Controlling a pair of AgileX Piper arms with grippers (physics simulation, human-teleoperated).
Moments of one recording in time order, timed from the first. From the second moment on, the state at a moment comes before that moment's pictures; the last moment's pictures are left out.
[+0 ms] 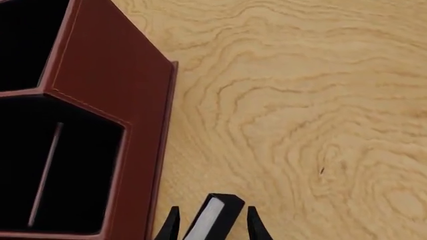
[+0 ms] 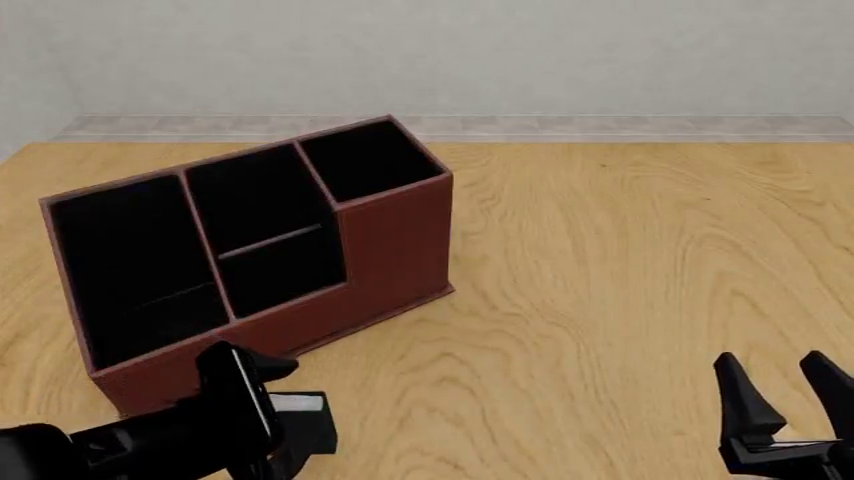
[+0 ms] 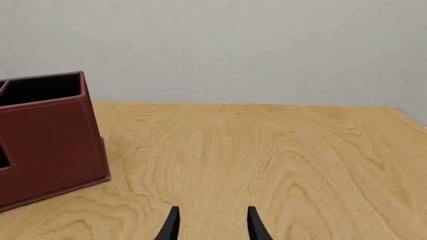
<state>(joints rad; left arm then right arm) -0.69 0.98 -0.36 0.13 0.44 0.01 0.20 0.00 -0.14 -0.01</state>
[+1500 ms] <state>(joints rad) -0.66 1.12 -0.28 -0.12 0.34 0.02 0.26 0.00 -0.19 -0.03</state>
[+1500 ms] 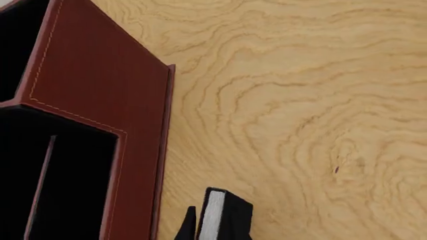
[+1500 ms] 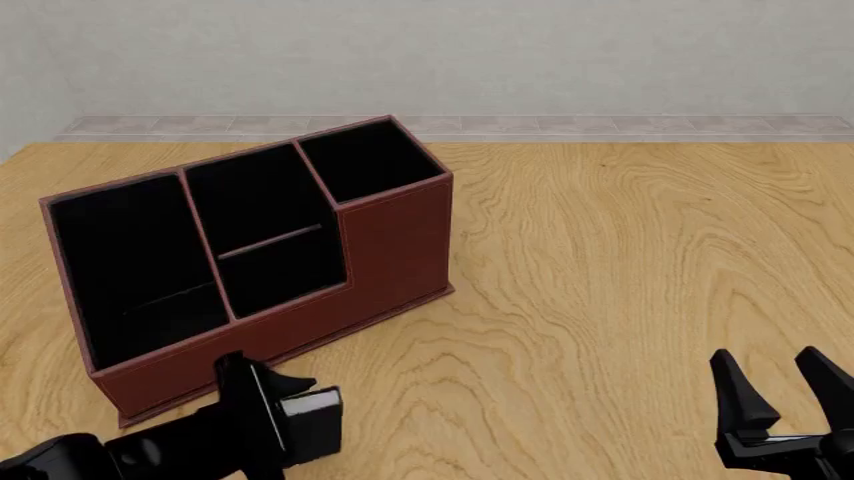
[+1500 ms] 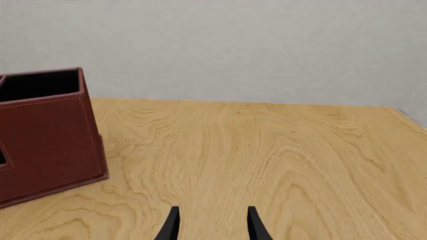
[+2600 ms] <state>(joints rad) -0.61 0.72 -0.64 0.46 0.15 0.01 0.20 0.00 -0.14 0.00</state>
